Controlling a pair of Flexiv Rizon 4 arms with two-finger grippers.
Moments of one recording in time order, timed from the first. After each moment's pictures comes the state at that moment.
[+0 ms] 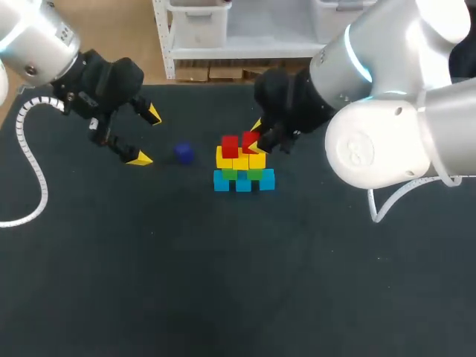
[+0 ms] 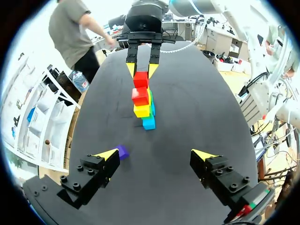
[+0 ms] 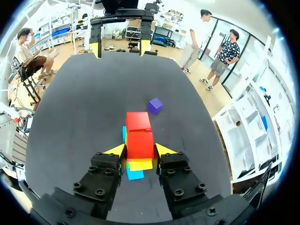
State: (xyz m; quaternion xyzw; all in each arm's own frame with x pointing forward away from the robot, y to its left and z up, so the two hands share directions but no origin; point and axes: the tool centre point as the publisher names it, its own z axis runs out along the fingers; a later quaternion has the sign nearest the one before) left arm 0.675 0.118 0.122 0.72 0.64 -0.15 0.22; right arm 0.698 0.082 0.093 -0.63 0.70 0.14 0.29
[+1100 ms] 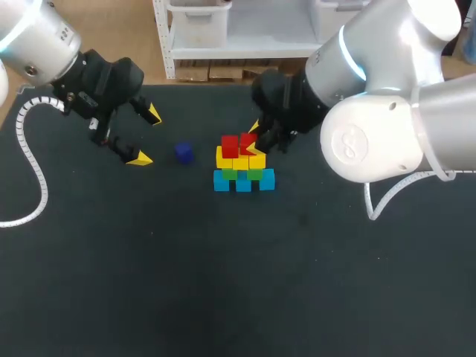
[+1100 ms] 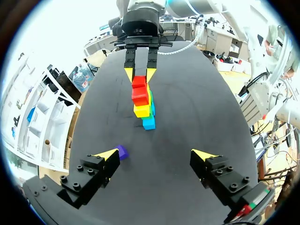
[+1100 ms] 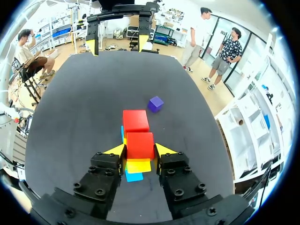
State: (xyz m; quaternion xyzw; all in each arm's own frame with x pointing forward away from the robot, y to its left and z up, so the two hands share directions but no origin) left arm 0.675 0.118 0.122 0.72 0.64 -0.15 0.22; right arm 0.704 0.085 0.084 -0.63 0.71 0.15 0.28
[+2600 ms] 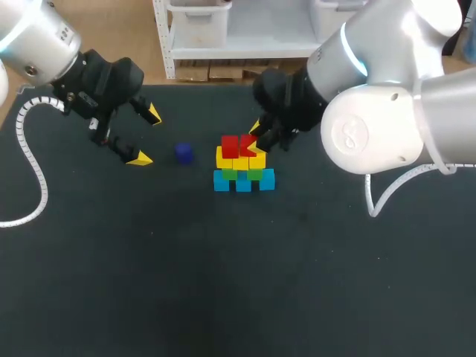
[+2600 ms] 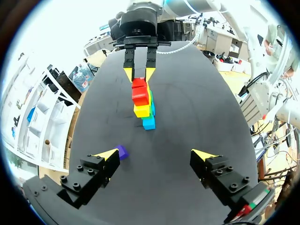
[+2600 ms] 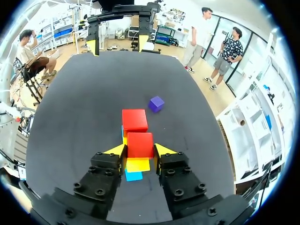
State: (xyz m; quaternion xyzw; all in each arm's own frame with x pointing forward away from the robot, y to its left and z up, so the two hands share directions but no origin) left arm 0.675 0.118 0.122 0.72 0.64 -0.15 0.22; right arm 0.705 0.083 0.084 -0.63 0.70 0.16 0.28
